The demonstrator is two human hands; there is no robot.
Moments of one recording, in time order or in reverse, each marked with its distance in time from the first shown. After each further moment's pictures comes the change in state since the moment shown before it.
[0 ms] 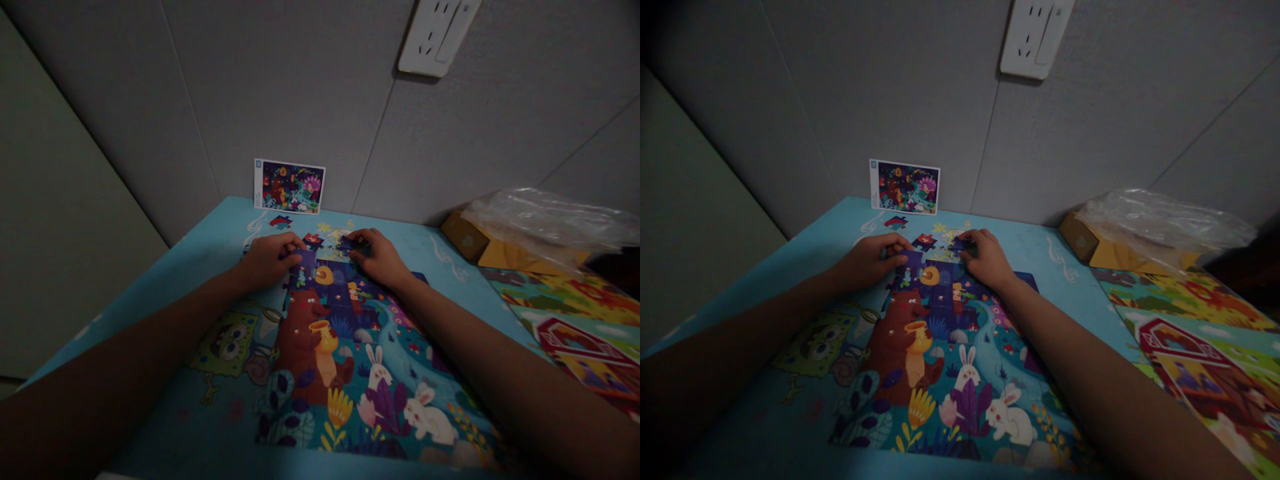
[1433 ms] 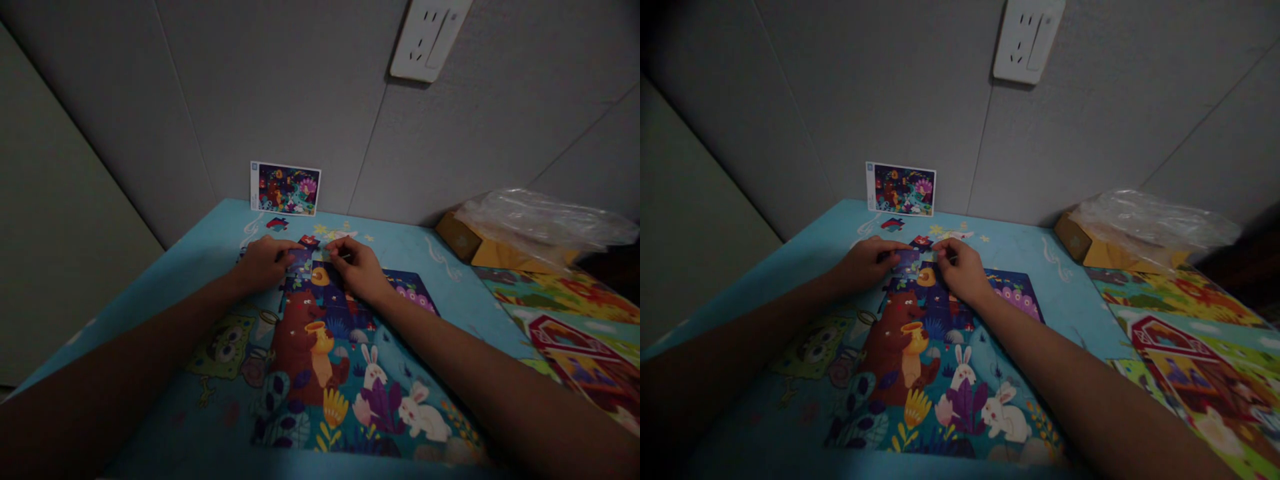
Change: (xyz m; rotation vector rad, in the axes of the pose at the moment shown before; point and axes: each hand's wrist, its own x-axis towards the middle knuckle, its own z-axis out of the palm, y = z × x) left_hand 0.001 0.002 0.002 0.249 -0.005 -0.043; right_hand -0.012 -0.043 0.022 0.508 0.038 0.111
